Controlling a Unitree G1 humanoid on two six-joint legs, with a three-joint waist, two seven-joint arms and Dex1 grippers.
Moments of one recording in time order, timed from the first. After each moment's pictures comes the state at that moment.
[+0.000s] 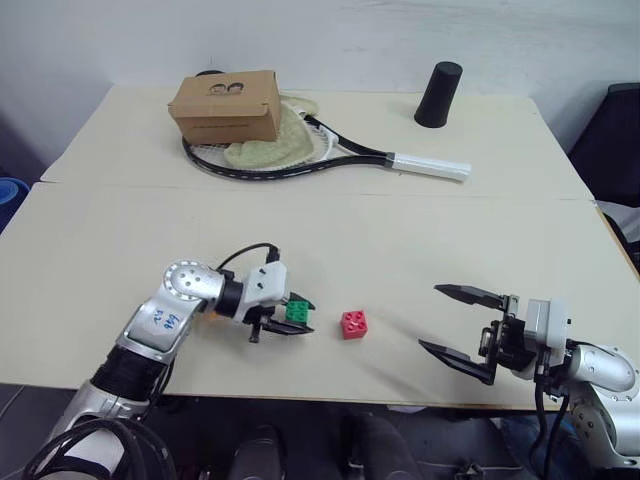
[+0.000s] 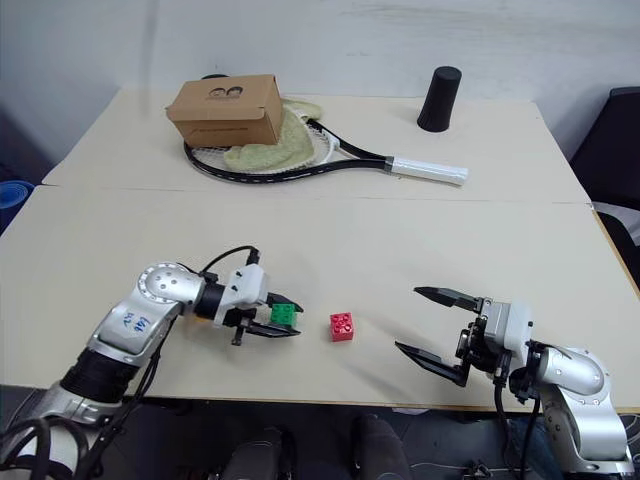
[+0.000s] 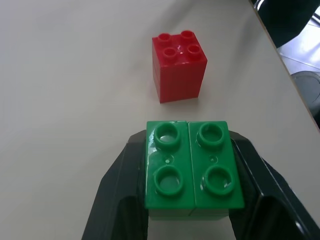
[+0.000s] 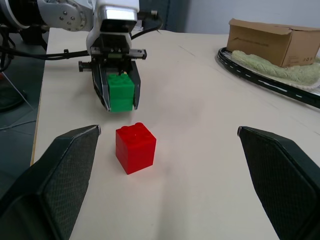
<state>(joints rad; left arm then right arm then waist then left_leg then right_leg) -0.46 0.62 -0.30 -0.04 -0.16 0.27 -1.17 0.10 -0.62 -0.21 -0.23 0.59 -0.10 1.18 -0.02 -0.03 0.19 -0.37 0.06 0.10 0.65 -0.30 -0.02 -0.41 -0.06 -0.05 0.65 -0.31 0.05</state>
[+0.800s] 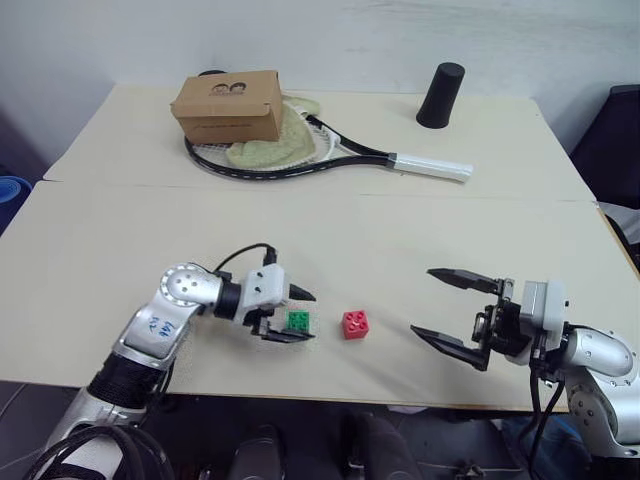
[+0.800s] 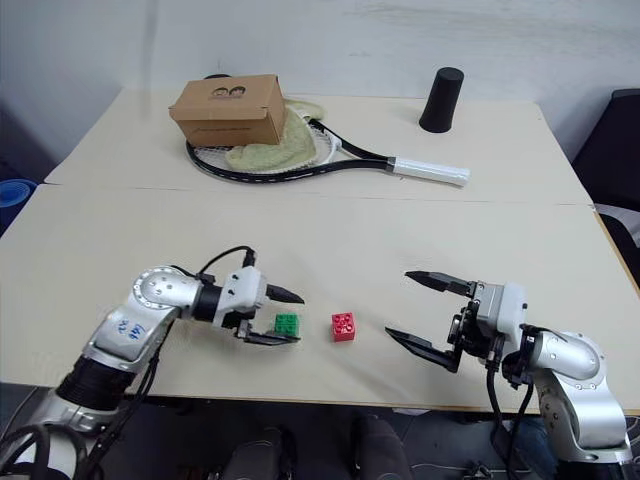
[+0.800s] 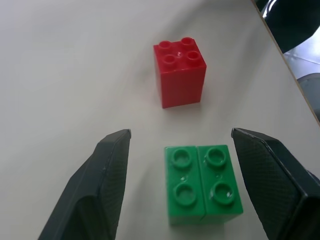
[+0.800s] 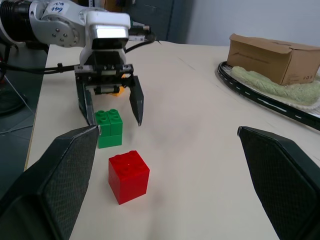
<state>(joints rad) -0.45 0.67 -0.21 -0.11 -0.23 0.24 -1.19 0.05 -0.63 -0.20 -0.31 0.60 0.00 1.14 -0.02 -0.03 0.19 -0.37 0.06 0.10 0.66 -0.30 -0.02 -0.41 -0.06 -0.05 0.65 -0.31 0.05</state>
